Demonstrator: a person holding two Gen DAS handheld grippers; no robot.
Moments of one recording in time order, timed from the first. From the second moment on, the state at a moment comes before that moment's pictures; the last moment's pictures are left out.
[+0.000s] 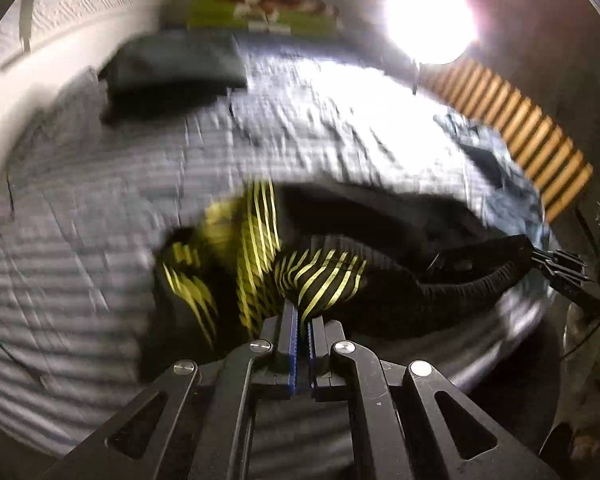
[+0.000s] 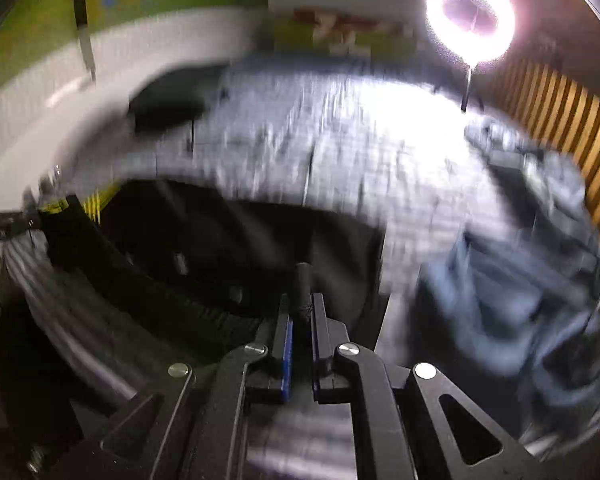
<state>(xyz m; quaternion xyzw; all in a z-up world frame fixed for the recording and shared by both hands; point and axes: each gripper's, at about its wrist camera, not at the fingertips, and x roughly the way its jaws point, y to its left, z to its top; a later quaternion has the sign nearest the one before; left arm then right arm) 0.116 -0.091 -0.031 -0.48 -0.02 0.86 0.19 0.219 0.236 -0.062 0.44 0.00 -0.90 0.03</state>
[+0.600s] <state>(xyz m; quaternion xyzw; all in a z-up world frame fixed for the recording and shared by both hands) 0.149 -0.091 -0.006 -0.51 -0.04 0.83 0.20 0.229 0.246 -0.039 0.46 -0.02 -0.89 0.04</state>
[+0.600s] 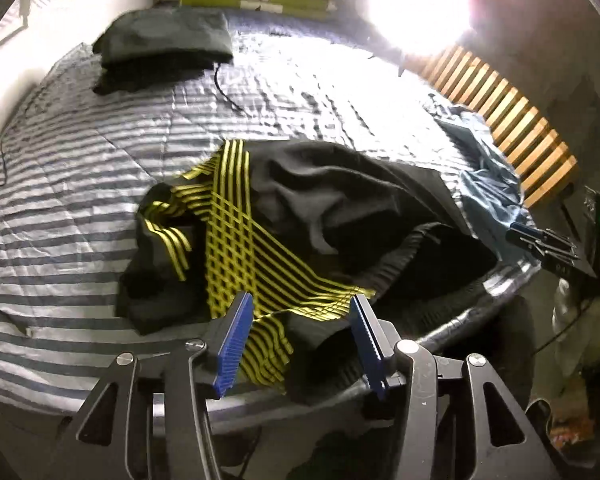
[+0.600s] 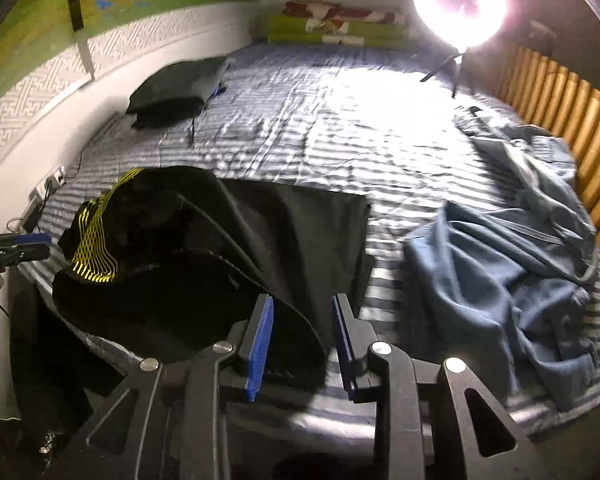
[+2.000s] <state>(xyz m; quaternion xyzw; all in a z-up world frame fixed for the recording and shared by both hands) 0.224 -0.109 0.375 -0.18 0.01 0.97 0.16 0.313 0.241 0.308 0.16 0.07 -0.98 0.00</state>
